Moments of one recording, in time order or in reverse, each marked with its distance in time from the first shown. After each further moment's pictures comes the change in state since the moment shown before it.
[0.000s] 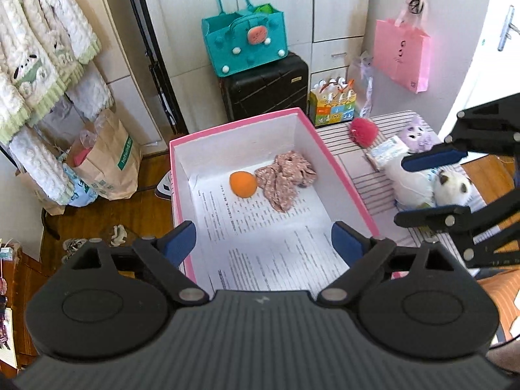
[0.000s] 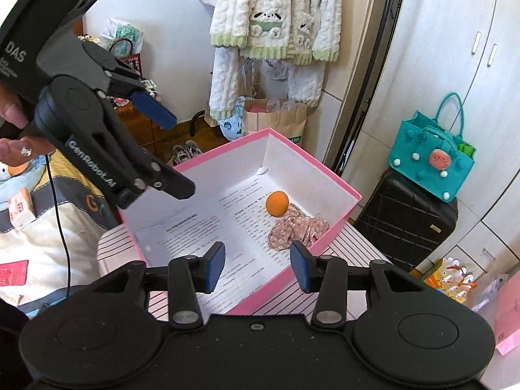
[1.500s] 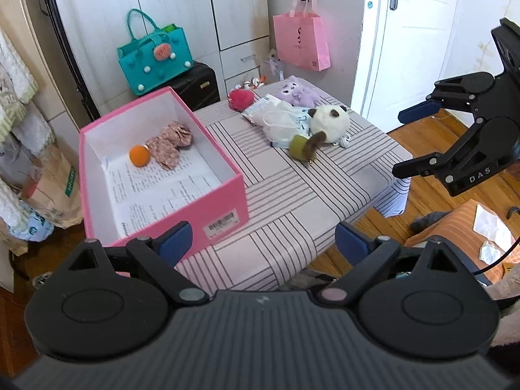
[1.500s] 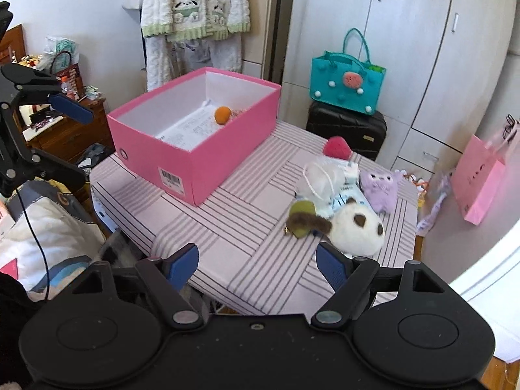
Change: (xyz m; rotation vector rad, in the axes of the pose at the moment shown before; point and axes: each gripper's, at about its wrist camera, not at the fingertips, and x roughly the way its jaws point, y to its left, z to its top) left arm -0.062 -0.114 -0.127 0.205 -0.086 -0.180; right arm -0.094 0.039 -0.182 0.265 0.023 -0.214
